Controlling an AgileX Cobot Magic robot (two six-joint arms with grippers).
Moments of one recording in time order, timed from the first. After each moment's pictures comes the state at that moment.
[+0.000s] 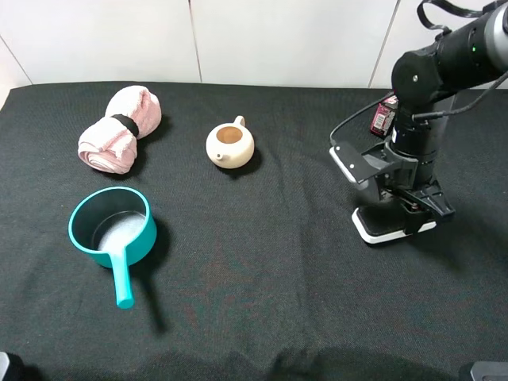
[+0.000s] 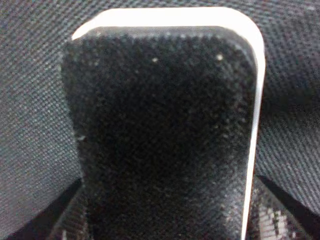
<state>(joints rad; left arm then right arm) -0.14 -0.01 -0.49 0.13 1.06 0.02 0.36 1.95 -1.01 -0.09 0.95 -1.36</state>
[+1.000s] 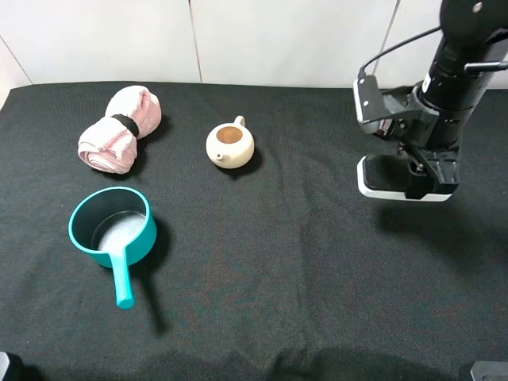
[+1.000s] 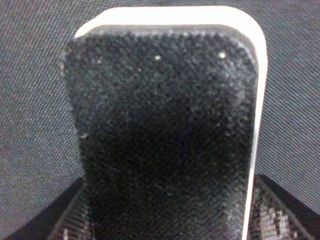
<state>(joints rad) -0.14 -0.01 -0.49 0.13 1.06 0.02 0.36 1.70 -1.03 -0.07 1.01 -1.04</state>
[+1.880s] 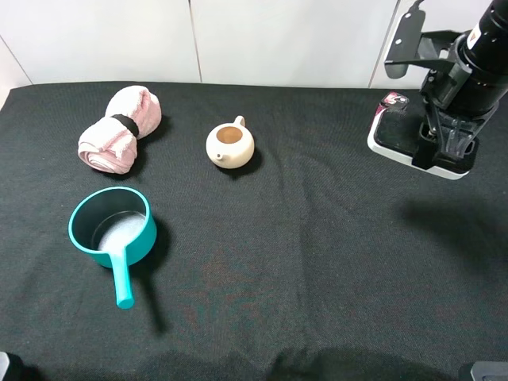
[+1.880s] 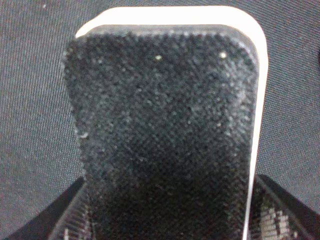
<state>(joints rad) -0.14 -0.01 -0.49 0.13 1.06 0.02 0.36 1.50 -1.03 -0.08 1.01 -0.72</state>
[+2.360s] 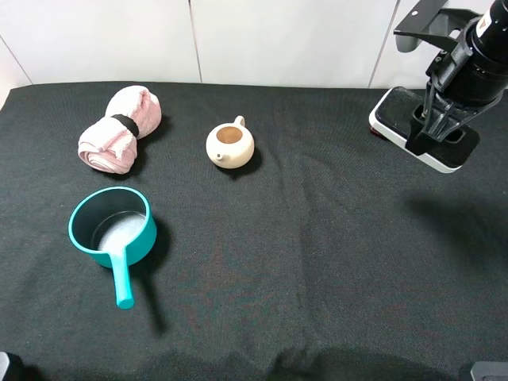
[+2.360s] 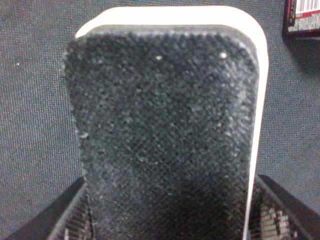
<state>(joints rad) -0.14 -0.01 -0.49 0.13 1.06 0.02 0.36 1.48 -1.03 -0.09 0.96 -0.46</state>
